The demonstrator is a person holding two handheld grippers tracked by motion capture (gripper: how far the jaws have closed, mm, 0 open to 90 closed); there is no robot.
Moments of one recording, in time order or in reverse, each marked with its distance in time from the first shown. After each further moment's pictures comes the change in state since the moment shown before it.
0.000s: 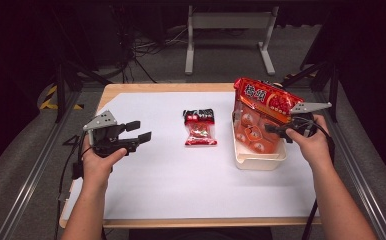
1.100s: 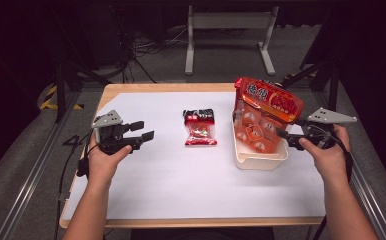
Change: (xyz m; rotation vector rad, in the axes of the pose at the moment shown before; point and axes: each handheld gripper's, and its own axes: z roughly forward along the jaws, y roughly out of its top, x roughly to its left) left arm 0.011 -0.006 0.019 0.015 -0.013 -0.013; right arm 0.028 -0.010 -0.049 -0.139 -0.213 -0.006
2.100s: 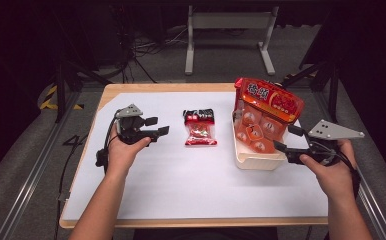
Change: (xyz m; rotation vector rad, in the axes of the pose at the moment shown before) left arm 0.004 0.011 0.054 0.064 0.008 -0.053; right arm 0.045 0.006 -0.032 -0.041 0.064 -0.090
